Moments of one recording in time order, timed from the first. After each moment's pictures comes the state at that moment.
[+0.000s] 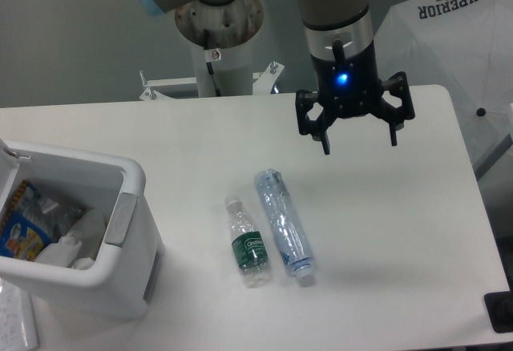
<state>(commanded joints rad) 2.54 -1.72 -1.46 -1.09 1.64 0.62</state>
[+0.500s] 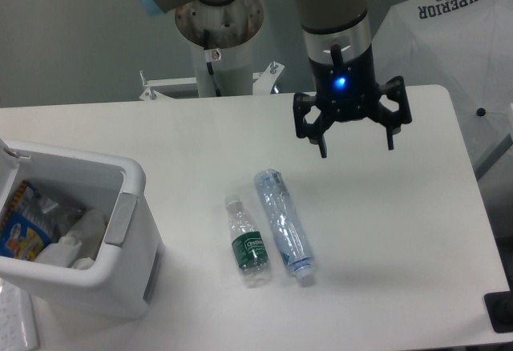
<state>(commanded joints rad) 2.53 -1.74 -1.50 -1.08 1.58 0.62</state>
